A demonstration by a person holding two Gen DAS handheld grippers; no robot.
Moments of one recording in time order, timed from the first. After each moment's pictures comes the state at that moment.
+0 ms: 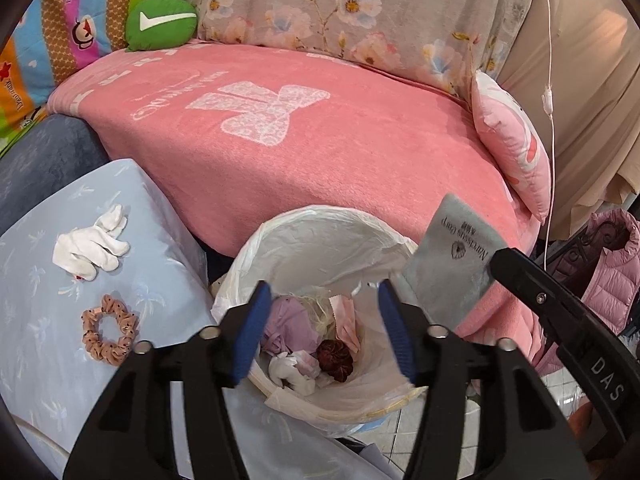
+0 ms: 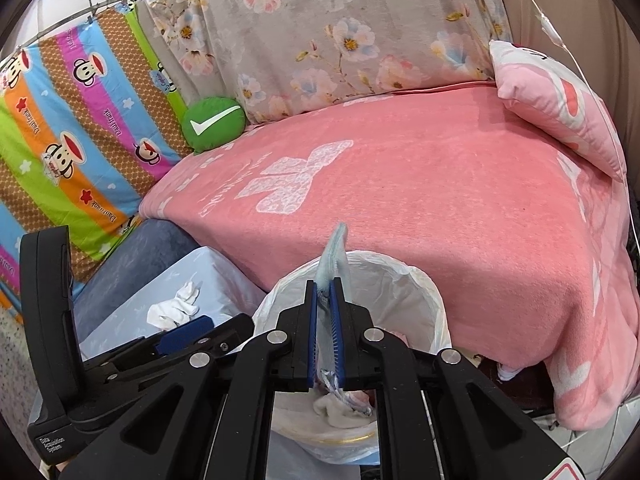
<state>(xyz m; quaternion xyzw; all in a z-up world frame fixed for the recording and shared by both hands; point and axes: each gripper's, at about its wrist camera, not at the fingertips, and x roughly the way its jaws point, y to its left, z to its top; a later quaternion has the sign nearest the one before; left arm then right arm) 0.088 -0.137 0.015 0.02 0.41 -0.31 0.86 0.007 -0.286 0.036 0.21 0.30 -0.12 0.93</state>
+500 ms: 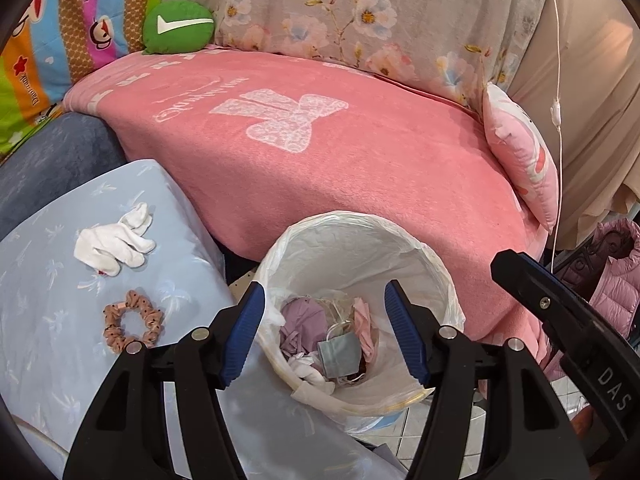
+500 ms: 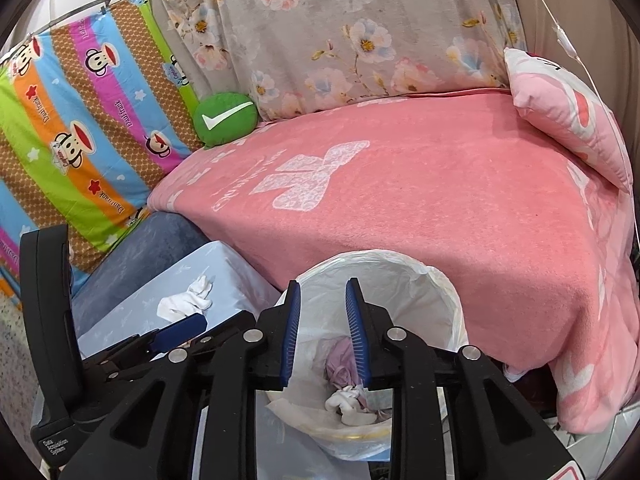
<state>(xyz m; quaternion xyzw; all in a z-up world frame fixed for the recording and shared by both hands) 0.090 -0.113 0.017 0.01 0.41 -0.29 0.87 0.010 -0.261 0.042 0.19 0.30 -0.10 0.93</state>
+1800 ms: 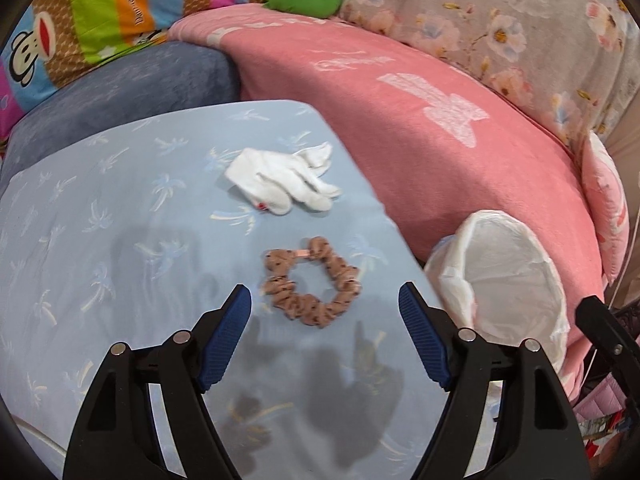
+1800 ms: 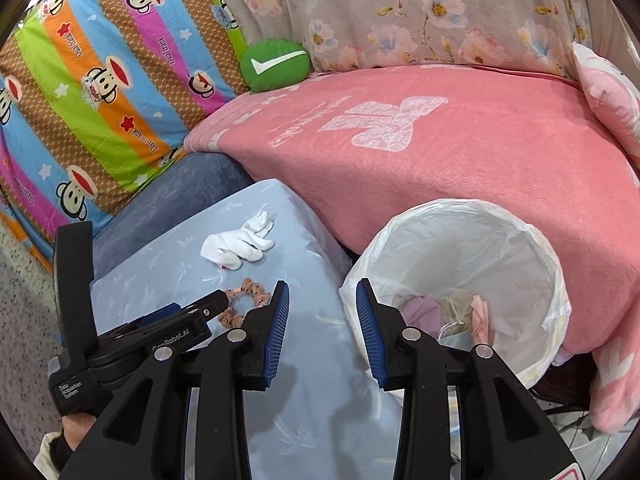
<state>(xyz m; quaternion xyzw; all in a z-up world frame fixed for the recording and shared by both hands) 0.130 0.019 -0.038 -0.06 0.46 -0.14 0.88 0.052 -0.156 0.006 0.16 0.37 -0.03 0.92</state>
